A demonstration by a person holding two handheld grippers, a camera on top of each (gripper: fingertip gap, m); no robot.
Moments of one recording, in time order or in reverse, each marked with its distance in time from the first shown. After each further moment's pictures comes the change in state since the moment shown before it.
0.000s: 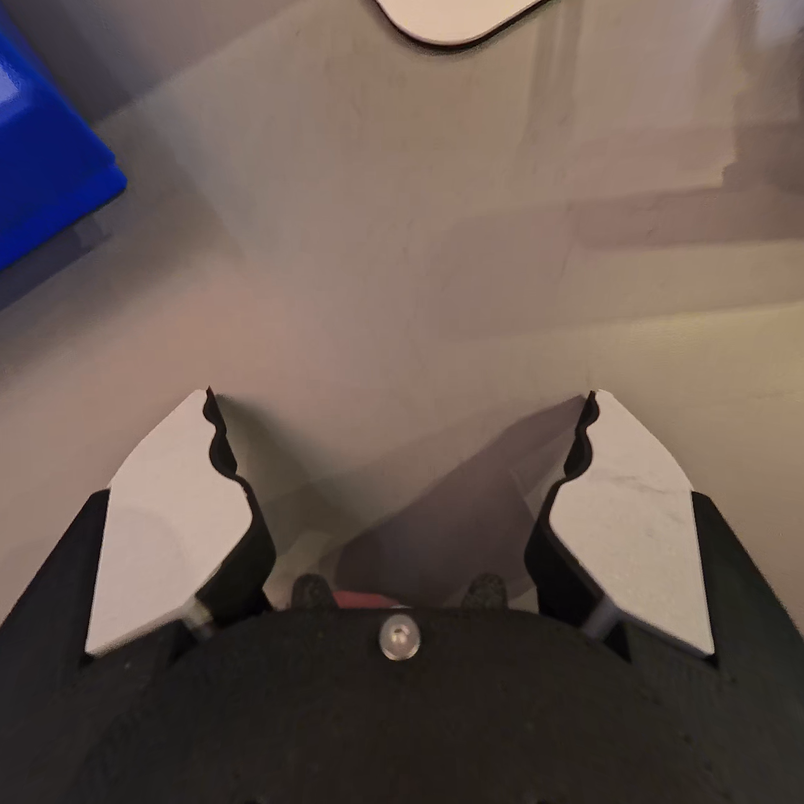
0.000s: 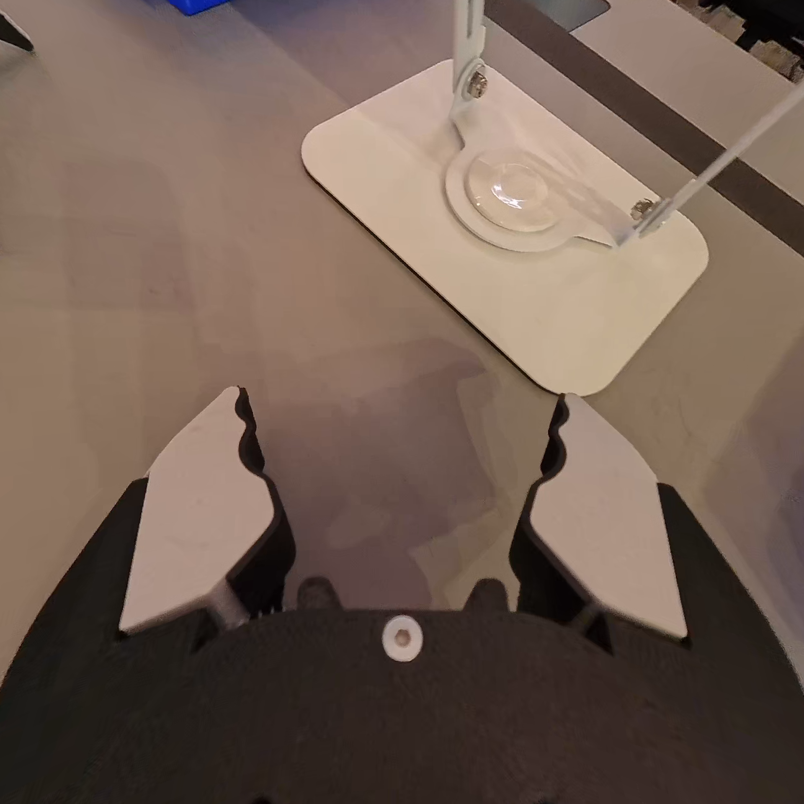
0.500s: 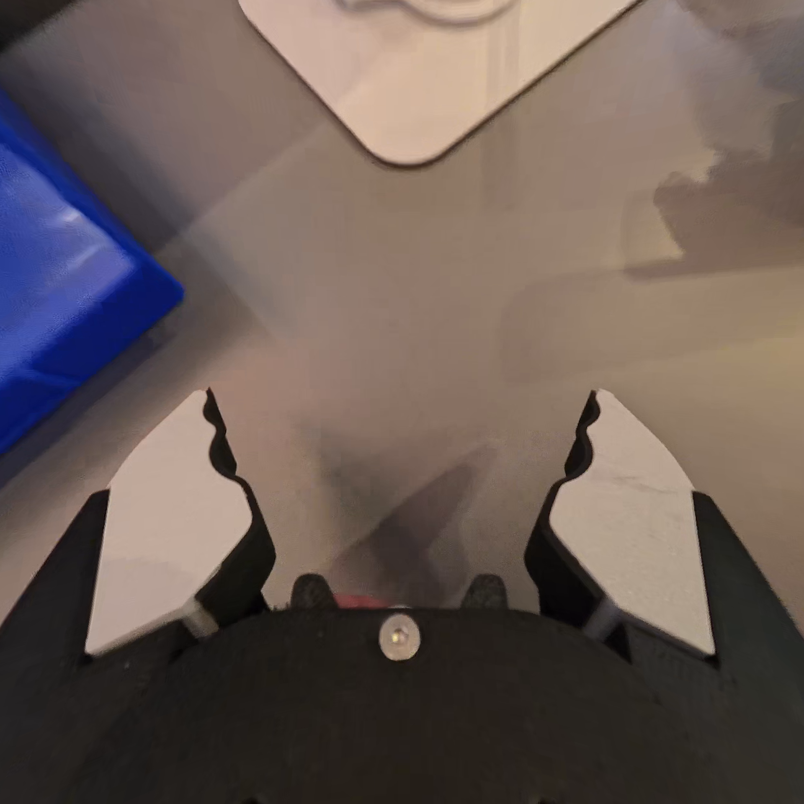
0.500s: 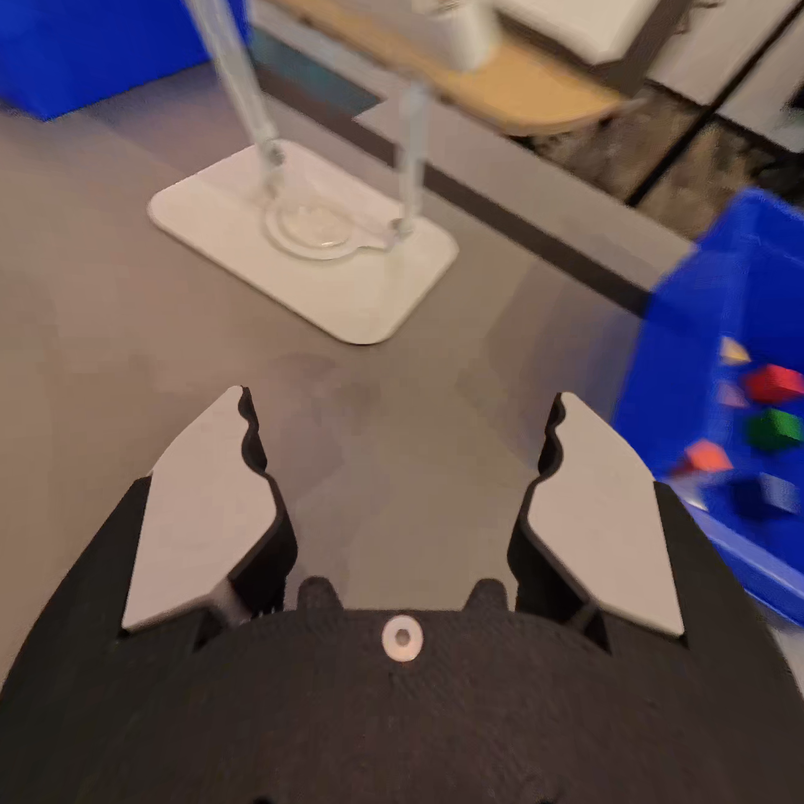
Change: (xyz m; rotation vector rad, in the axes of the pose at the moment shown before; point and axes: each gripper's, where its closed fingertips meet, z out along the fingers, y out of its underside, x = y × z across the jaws) left arm -0.001 -0.036 -0.025 0.052 0.049 0.097; right arm 0.083 0.000 -0.098 0.105 0.247 0.074
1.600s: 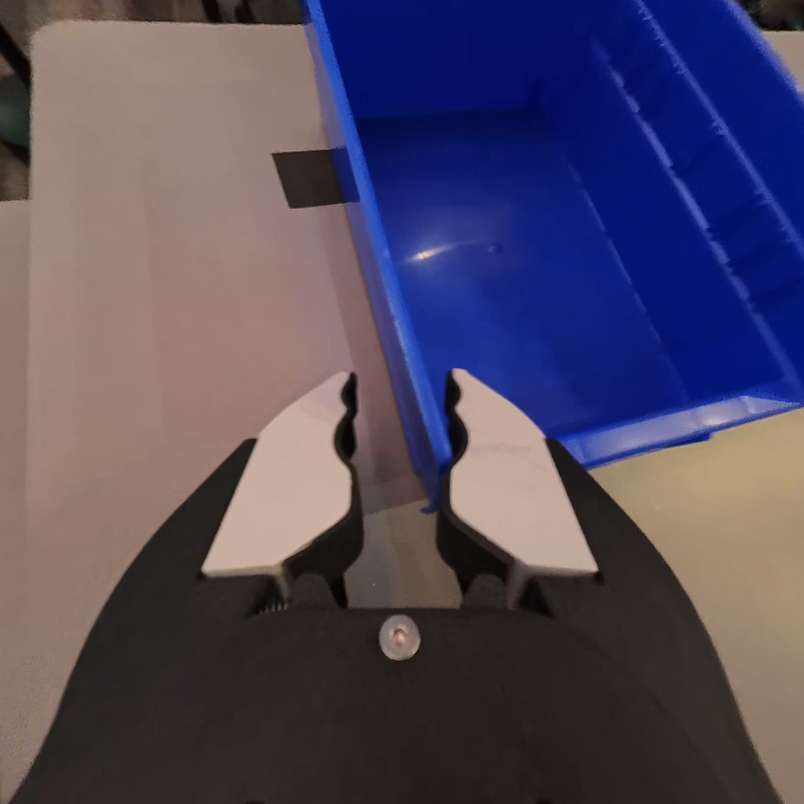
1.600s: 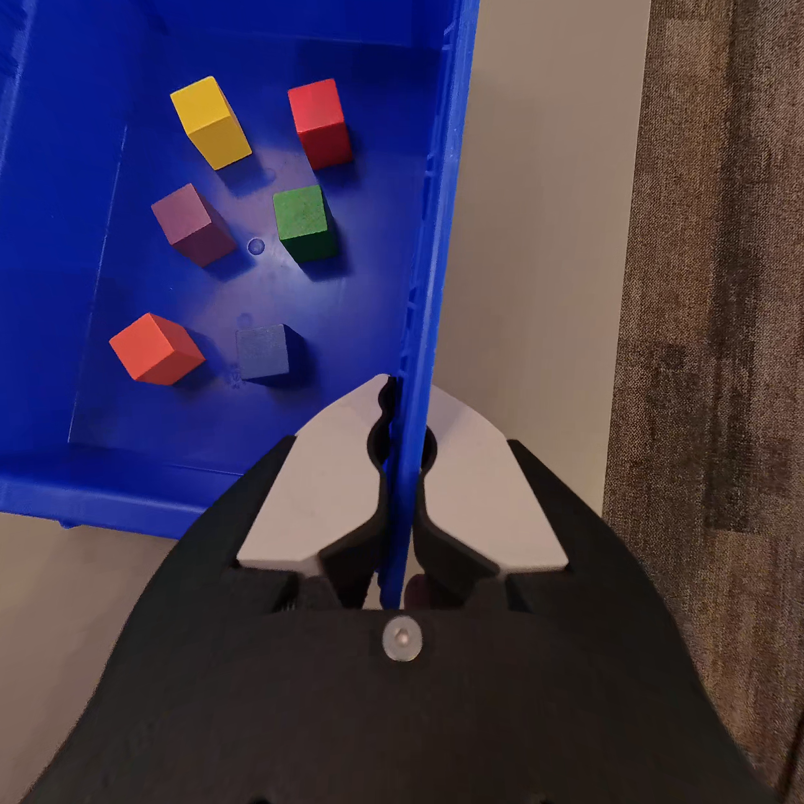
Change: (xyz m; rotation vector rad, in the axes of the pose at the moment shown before) left arm -0.298 0.023 -0.034 0.198 -0.186 -0.414; right arm 0.343 0.135 -0.001 -0.418 0.144 0.460
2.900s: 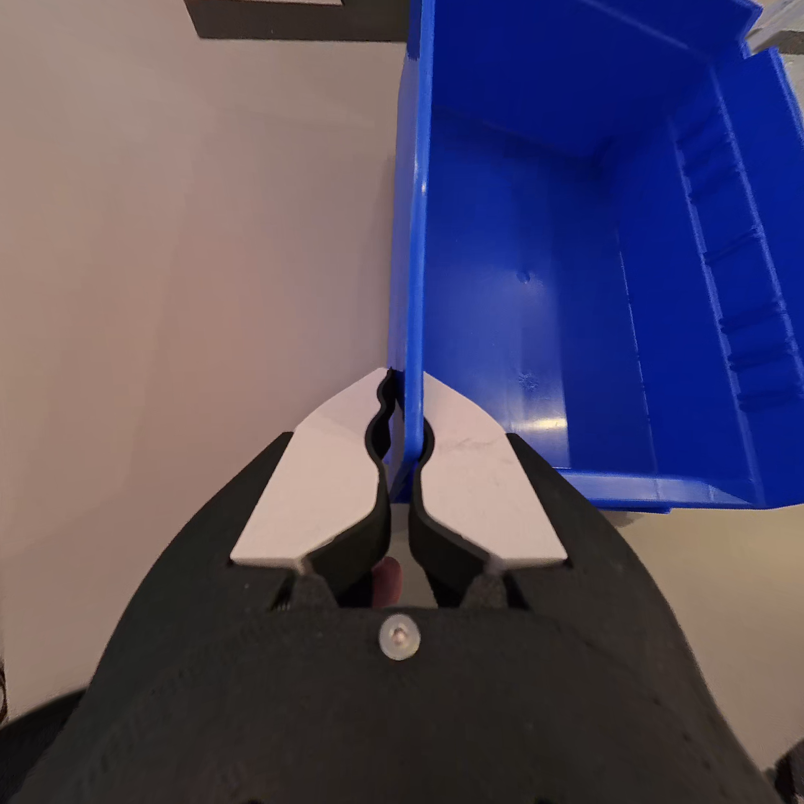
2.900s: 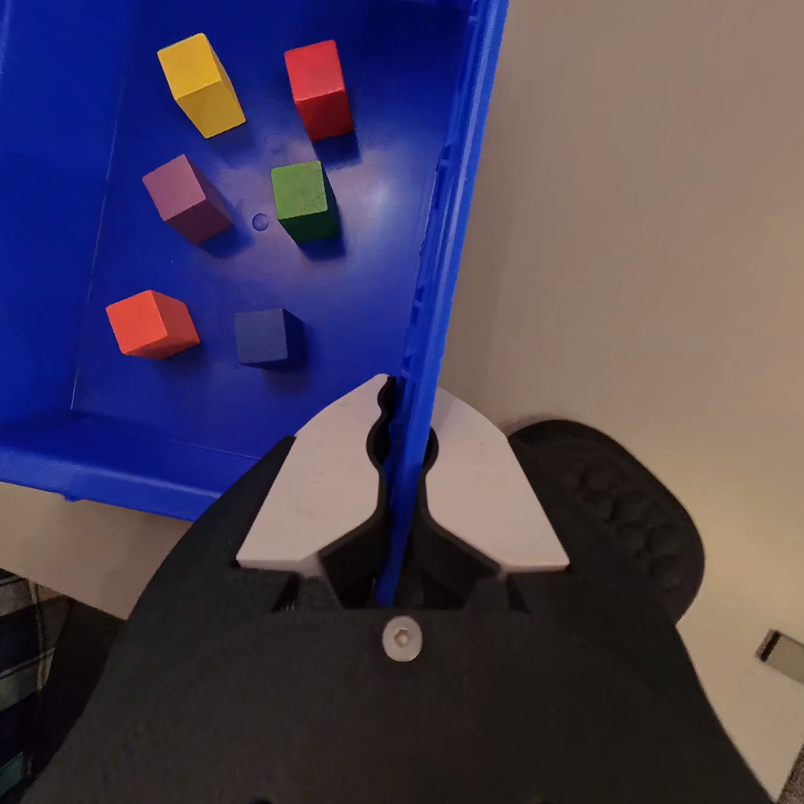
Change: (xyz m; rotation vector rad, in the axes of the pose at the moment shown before) left arm 0.061 0.101 -0.128 -0.016 0.078 0.003; right arm -0.193 0.168 -0.118 -0.103 -0.132 -0.203
